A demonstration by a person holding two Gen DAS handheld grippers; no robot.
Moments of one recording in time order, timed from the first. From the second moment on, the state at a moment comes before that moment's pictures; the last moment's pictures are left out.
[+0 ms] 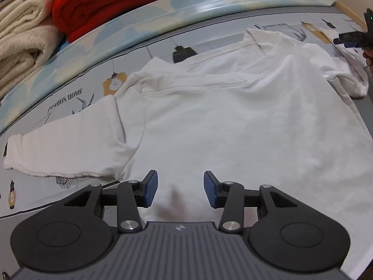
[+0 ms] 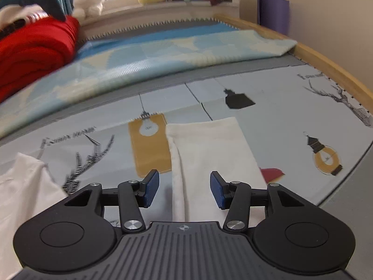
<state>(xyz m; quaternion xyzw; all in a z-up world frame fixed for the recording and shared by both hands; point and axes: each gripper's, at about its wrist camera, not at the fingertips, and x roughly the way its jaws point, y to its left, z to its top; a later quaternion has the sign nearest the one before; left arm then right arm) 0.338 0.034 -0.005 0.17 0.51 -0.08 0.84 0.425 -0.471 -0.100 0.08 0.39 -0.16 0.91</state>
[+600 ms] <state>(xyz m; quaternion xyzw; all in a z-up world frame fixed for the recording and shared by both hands) 0.347 0.043 -0.002 0.16 0.51 -0.06 0.84 0.389 -0.560 -0.041 0.21 0.21 -0.26 0.92</state>
